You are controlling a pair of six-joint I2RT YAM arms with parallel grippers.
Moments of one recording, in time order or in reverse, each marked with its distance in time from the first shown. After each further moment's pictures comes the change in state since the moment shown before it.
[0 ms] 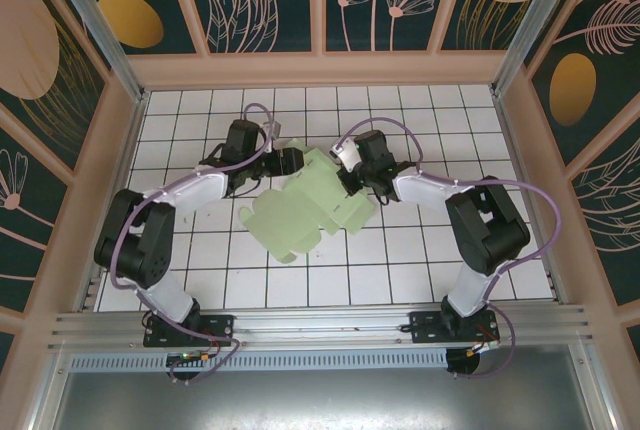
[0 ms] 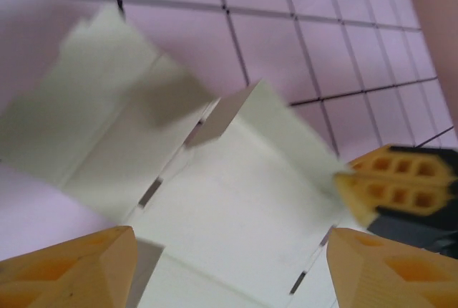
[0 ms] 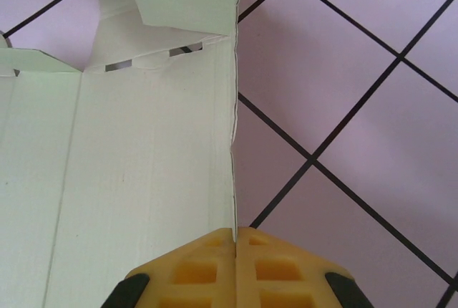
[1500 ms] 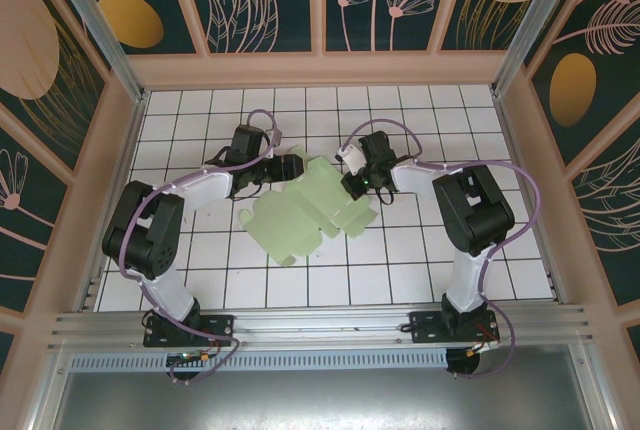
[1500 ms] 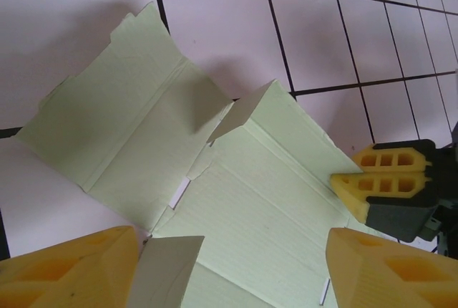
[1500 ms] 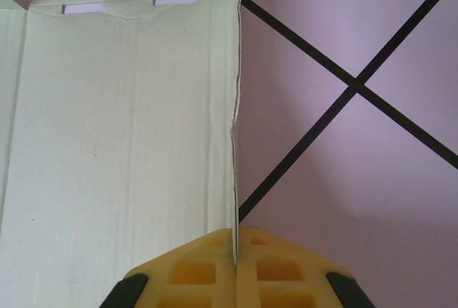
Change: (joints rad) left arm 0.000 0.065 -0.004 -0.019 -0.022 -0.001; right arm -0.074 0.138 0.059 -0.104 -0.137 0.022
